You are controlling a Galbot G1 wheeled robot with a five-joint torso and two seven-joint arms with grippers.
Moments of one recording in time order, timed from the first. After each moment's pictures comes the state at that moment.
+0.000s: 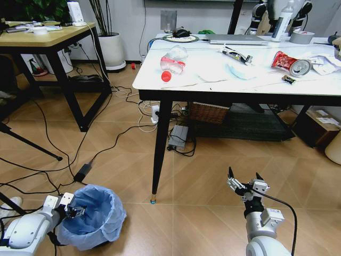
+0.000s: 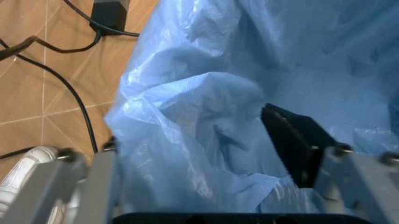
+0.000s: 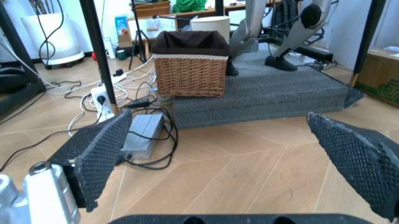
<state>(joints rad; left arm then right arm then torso) 1.42 -0.94 -0.73 -1.62 -0.21 0.63 0.34 -1.63 1.59 0.60 2.13 0.12 -0.09 0.06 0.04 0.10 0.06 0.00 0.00</state>
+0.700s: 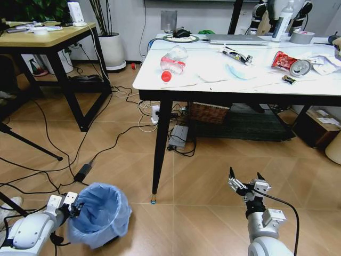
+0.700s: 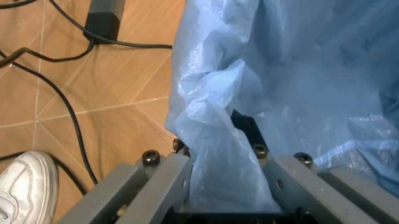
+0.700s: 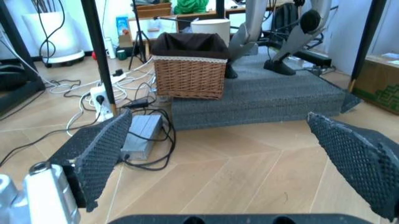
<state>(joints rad) 1.43 -0.97 -0.70 -1.67 -0.23 0.65 0.28 -1.65 1.57 0.61 2.14 0.12 -0.08 0.06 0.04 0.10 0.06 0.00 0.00</state>
